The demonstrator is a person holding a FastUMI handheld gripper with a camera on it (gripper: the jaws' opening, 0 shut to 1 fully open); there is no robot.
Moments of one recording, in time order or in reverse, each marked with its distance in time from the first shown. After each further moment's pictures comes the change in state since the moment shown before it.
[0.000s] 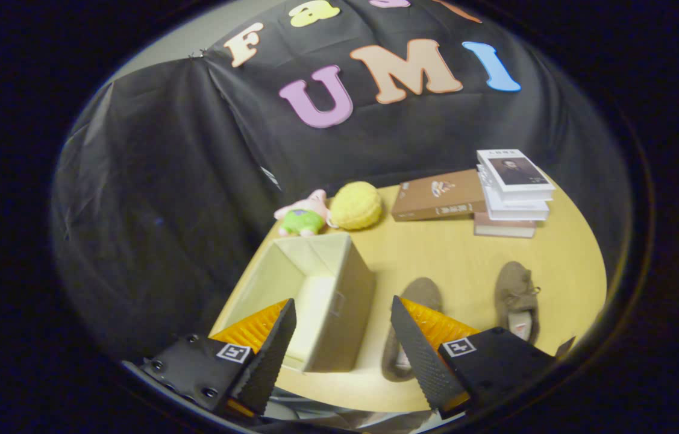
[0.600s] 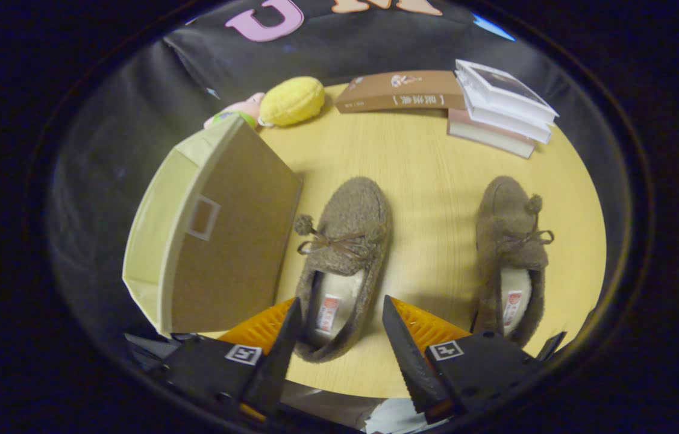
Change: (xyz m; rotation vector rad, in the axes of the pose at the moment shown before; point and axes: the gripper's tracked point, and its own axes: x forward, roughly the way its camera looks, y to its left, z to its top) arm 0.070 -0.095 -0.112 0.006 0.490 -0.107
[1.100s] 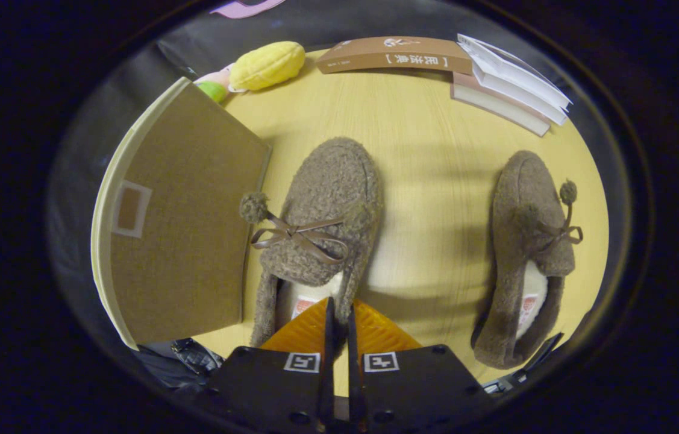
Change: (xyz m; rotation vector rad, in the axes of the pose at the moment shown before) arm 0.028 -0.009 -0.008 0.011 0.135 -0.057
